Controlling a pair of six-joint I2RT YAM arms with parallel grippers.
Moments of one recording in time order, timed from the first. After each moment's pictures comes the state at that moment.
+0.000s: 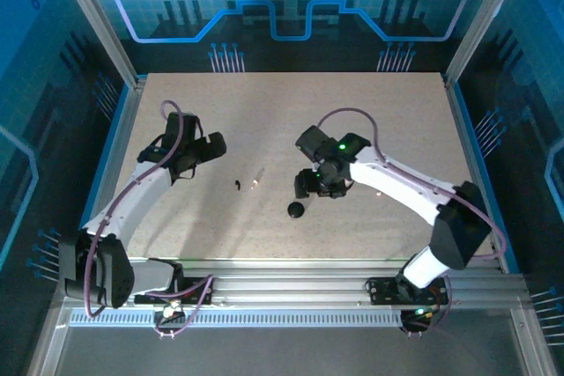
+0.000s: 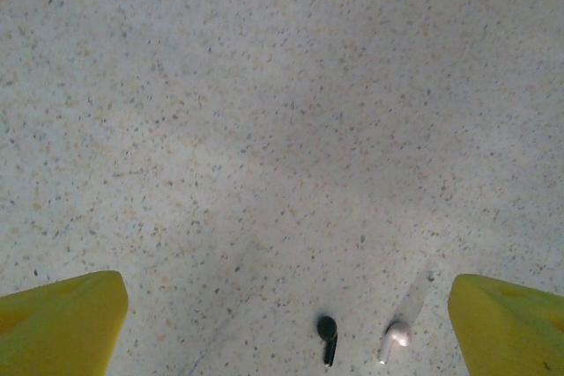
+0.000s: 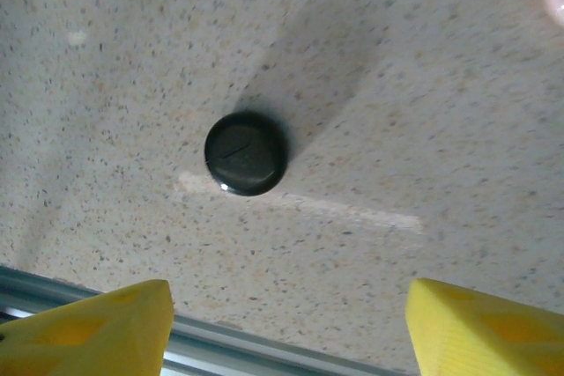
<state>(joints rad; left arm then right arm) -0.14 1.28 0.96 -0.55 -0.08 -0.51 0.77 1.60 1.33 -1.07 -0.06 0.70</state>
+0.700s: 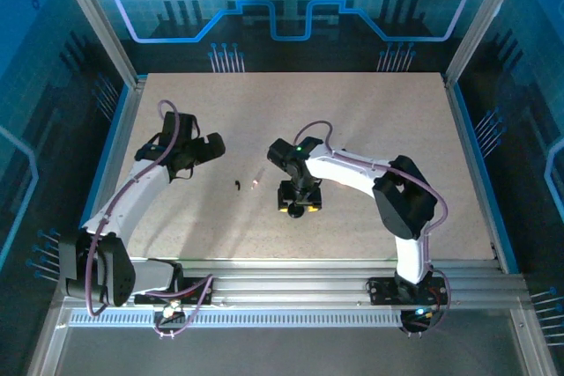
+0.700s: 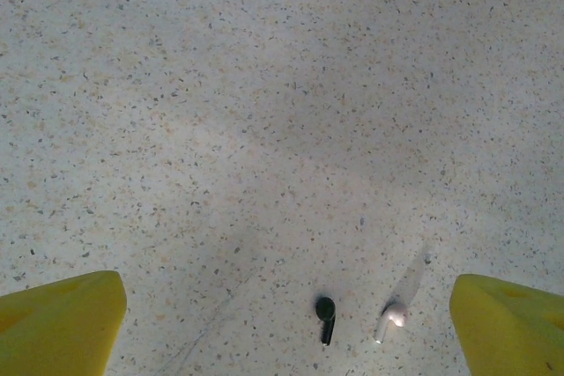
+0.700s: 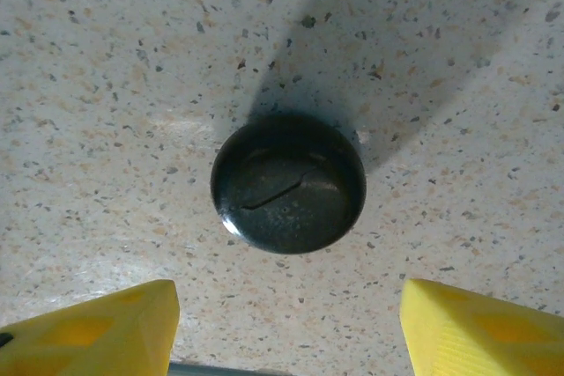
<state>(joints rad) -0.12 1.29 0.97 -0.58 -0.02 -0.52 0.83 1.94 1.46 -1.09 -0.14 0.82</state>
